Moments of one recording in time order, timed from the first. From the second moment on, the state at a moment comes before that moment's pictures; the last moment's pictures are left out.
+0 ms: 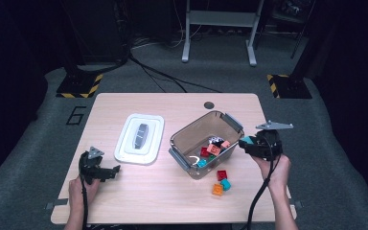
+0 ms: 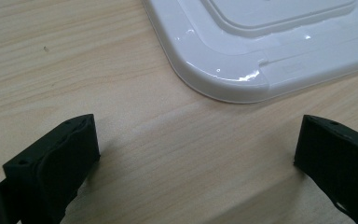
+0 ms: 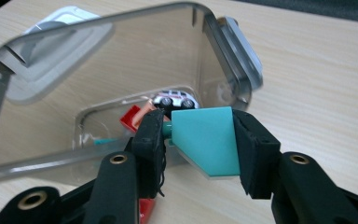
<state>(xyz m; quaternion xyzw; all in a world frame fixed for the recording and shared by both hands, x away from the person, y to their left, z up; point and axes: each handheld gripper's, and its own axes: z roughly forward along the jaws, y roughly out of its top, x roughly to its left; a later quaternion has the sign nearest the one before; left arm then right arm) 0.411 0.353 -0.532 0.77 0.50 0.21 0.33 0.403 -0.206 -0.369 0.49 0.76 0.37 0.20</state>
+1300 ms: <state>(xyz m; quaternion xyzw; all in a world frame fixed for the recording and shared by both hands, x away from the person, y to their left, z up) 0.410 0.353 -0.532 0.77 0.50 0.21 0.33 0.400 -0.116 -0.393 0.41 0.83 0.38 0.08</state>
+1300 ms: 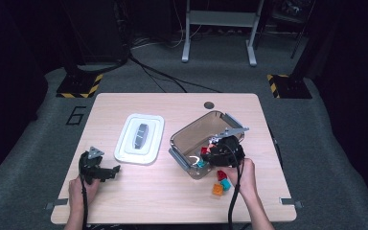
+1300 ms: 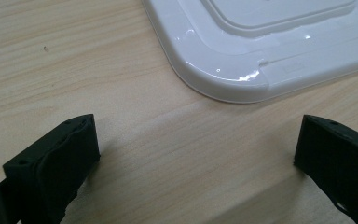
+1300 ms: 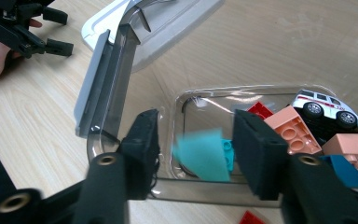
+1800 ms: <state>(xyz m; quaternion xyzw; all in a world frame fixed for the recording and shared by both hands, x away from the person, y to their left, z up) 0.411 0.353 -0.532 0.77 0.50 0.21 0.33 0.376 -0.152 -0.380 0.42 0.81 0.39 0.12</state>
